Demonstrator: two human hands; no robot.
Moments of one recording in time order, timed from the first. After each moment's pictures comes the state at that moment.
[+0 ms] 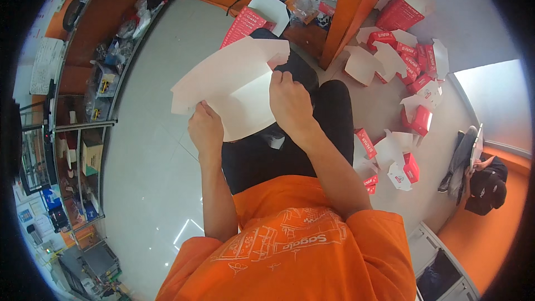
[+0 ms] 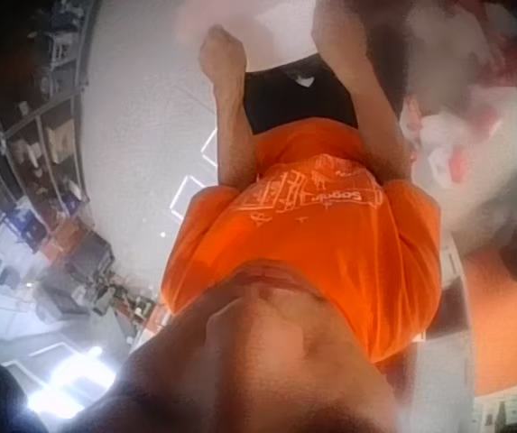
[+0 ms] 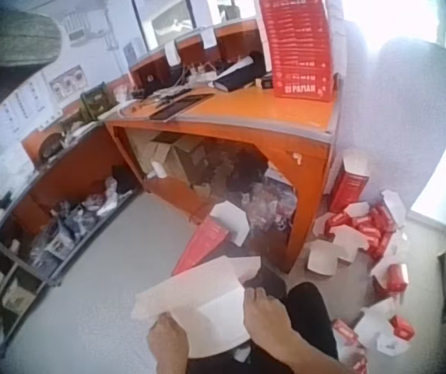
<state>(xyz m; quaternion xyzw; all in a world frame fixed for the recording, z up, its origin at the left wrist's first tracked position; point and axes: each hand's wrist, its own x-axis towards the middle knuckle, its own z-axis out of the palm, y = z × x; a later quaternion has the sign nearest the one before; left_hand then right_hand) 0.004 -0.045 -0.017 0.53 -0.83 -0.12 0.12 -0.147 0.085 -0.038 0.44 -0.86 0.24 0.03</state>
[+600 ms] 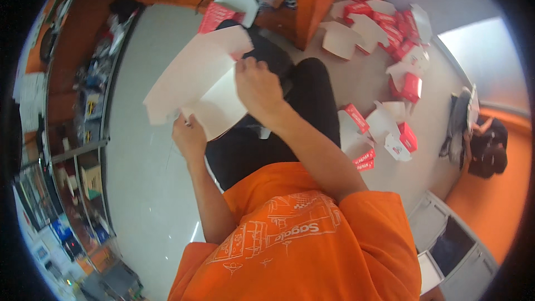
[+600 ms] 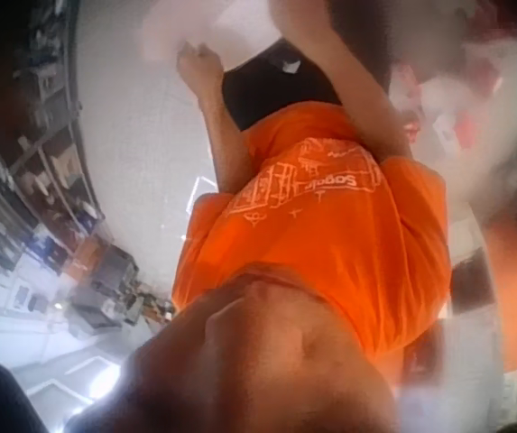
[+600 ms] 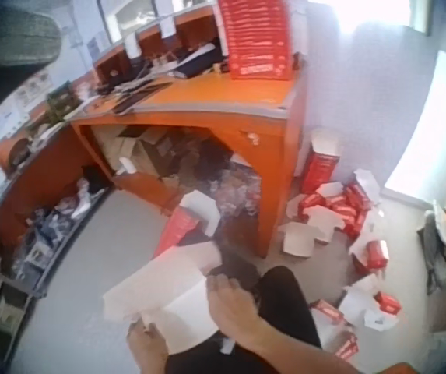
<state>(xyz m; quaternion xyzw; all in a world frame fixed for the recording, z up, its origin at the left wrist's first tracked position) 0.029 -0.036 -0.039 0.49 -0.84 -0.16 0.17 -0.141 0.079 -0.050 0.42 -0.87 0.25 0.06</state>
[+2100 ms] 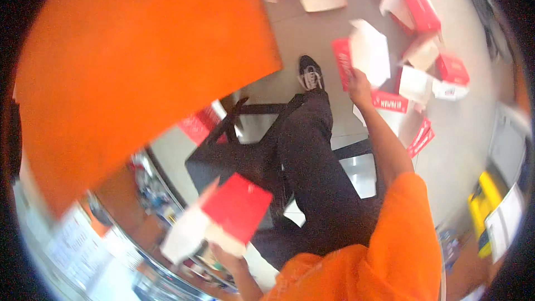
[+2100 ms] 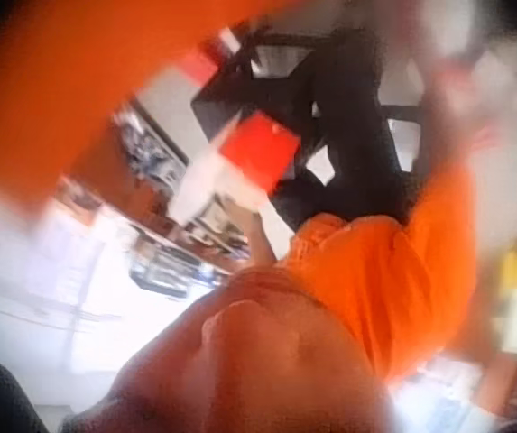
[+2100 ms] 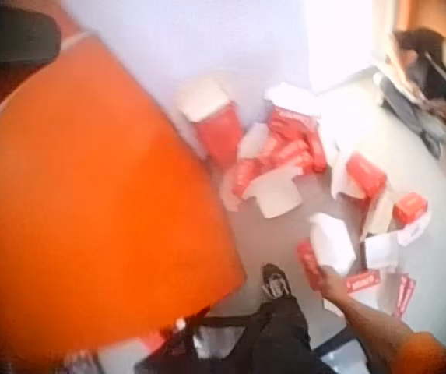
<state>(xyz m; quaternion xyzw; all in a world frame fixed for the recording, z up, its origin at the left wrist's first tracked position) -0.022 -0.074 -0.024 0.33 -0.91 -0.25 0.00 -0.282 0.323 -0.461 -0.19 -0.89 0.40 -0.08</state>
